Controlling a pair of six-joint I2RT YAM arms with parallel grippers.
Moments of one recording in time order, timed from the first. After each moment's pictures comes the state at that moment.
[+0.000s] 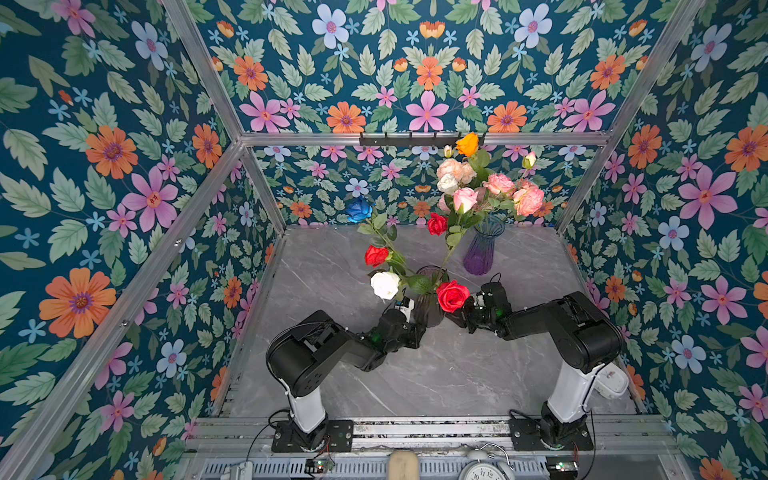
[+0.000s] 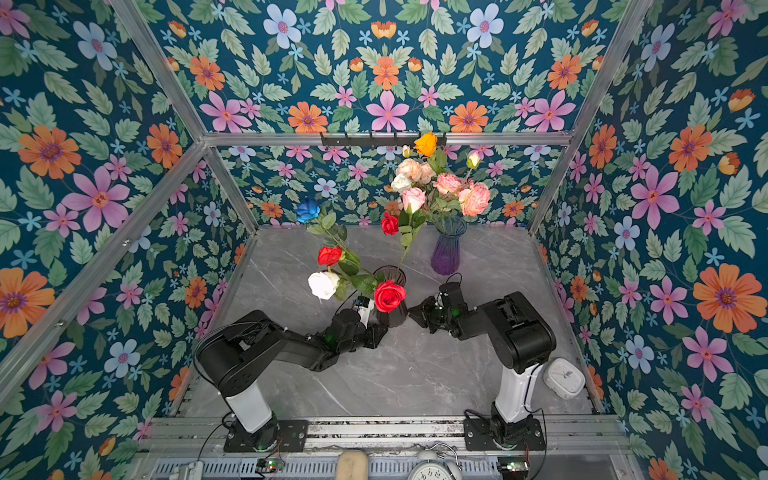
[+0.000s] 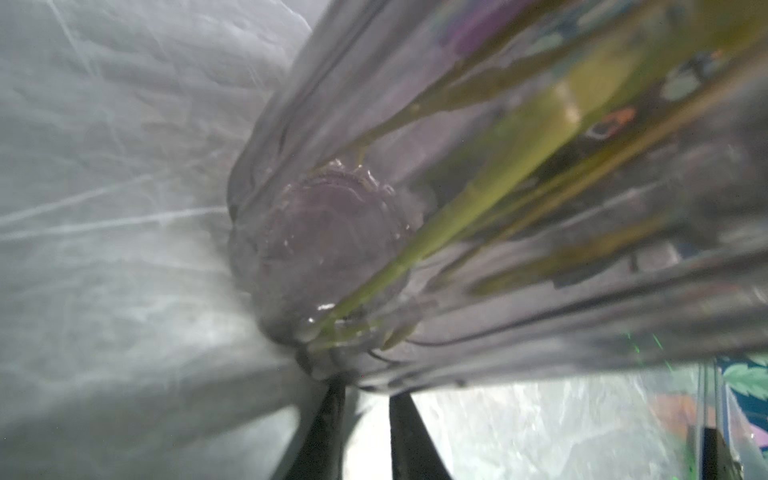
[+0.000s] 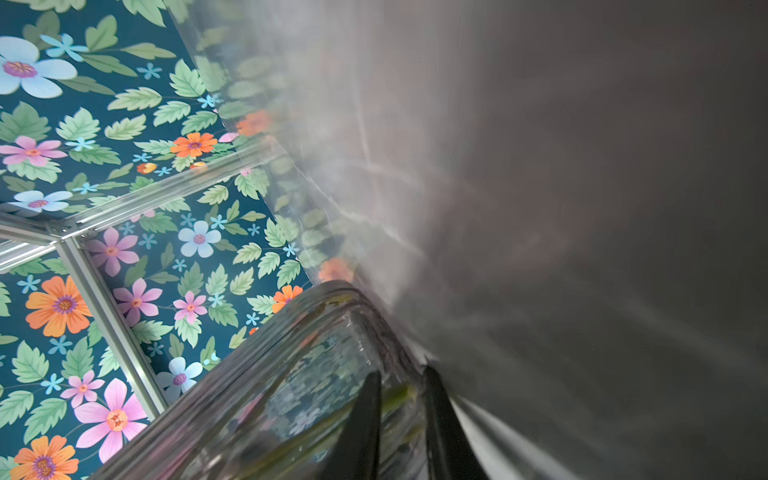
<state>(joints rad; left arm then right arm) -0.77 1.79 0.54 0.69 0.11 -0.62 0.35 1.87 0.69 0.52 -0.60 1.44</state>
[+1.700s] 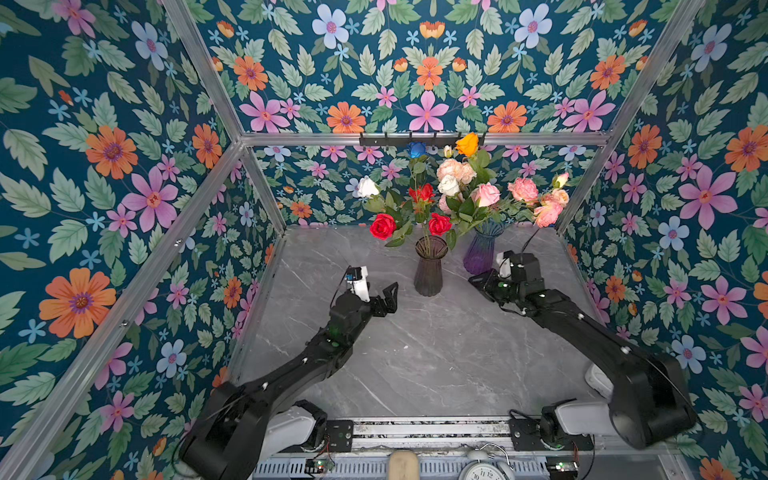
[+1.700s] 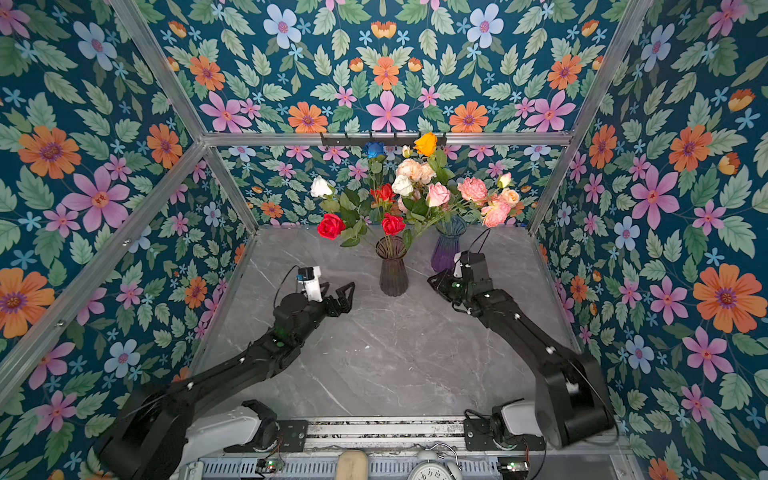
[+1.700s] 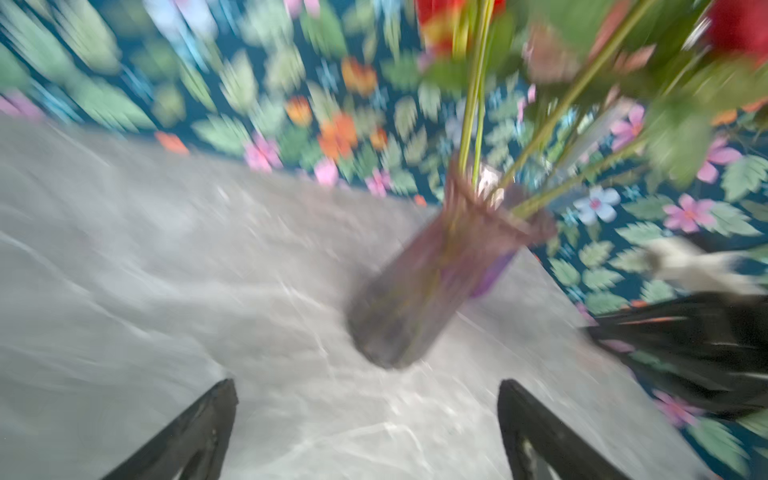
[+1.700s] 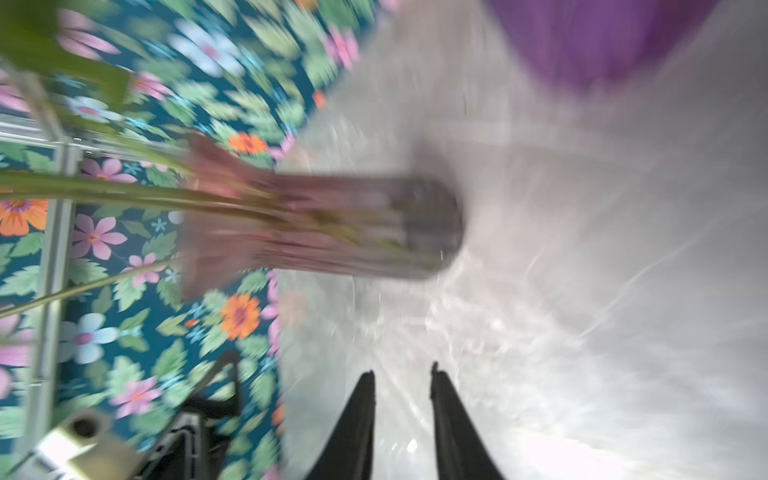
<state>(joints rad) -0.55 1.05 0.45 0.46 -0.18 -0.43 0.27 1.22 0.89 -0.22 -0.23 0.78</state>
